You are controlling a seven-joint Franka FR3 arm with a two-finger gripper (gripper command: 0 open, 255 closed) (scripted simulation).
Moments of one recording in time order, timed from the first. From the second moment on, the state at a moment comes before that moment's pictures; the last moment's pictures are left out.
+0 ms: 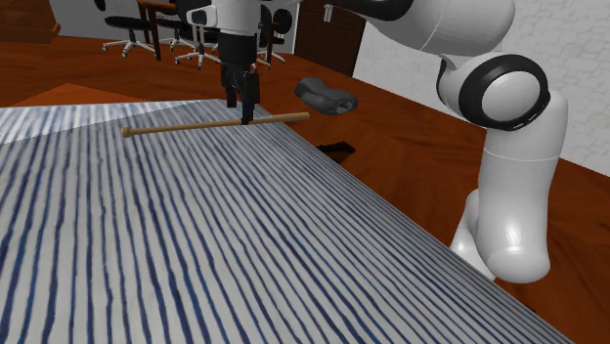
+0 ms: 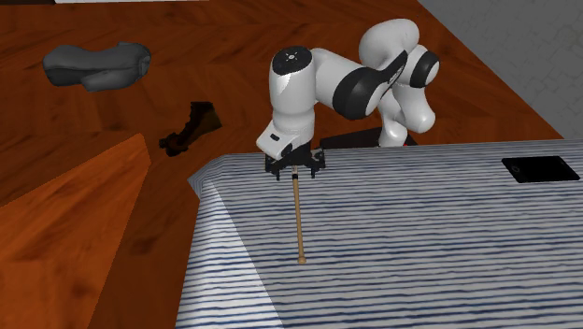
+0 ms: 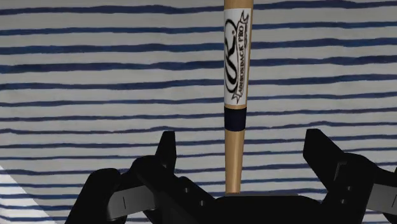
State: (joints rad) arm 0.38 0.34 0.15 -1.15 -0.05 1.45 -0.84
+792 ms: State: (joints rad) arm 0.37 0.31 0.15 -1.24 -0.04 1.51 -0.84
